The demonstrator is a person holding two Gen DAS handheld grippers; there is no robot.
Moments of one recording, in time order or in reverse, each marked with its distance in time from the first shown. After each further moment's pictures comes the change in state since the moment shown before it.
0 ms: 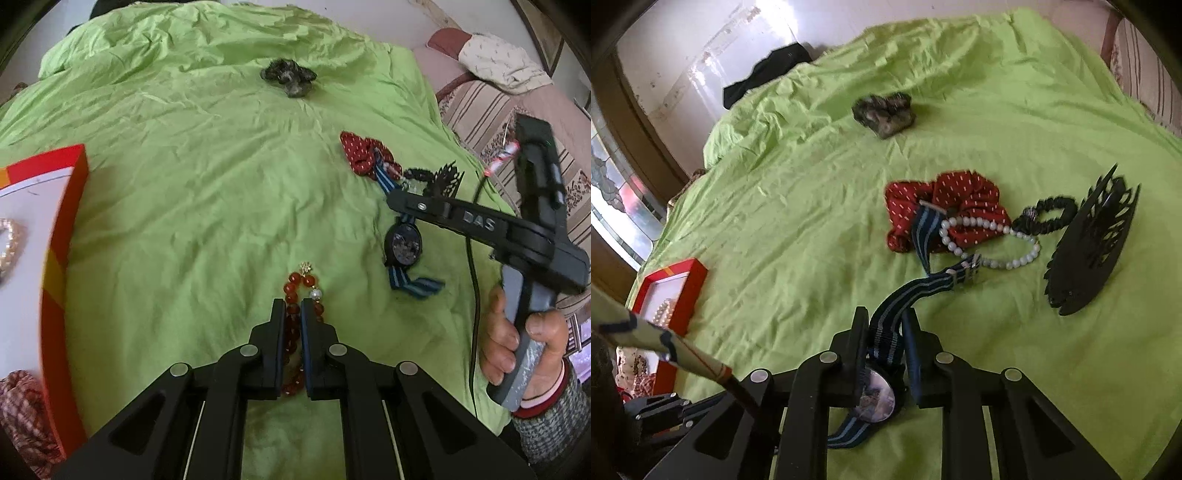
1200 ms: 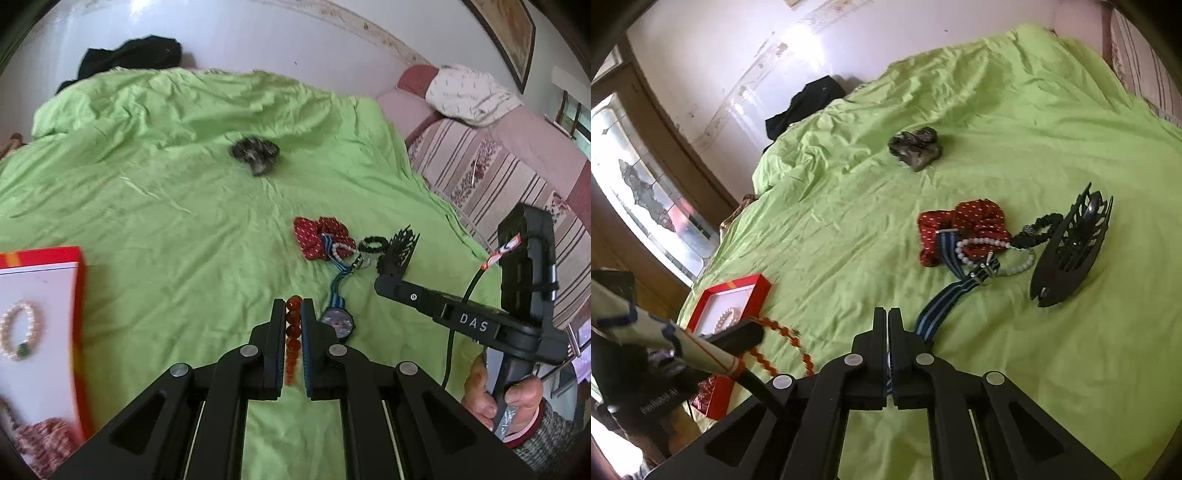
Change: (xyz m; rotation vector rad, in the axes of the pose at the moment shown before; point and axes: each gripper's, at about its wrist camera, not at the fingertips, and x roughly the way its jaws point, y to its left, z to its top) left arm -0.051 -0.047 0.047 0.059 -0.183 -0.027; right arm -0.056 -0.012 -0.004 0.036 -0.061 0.197
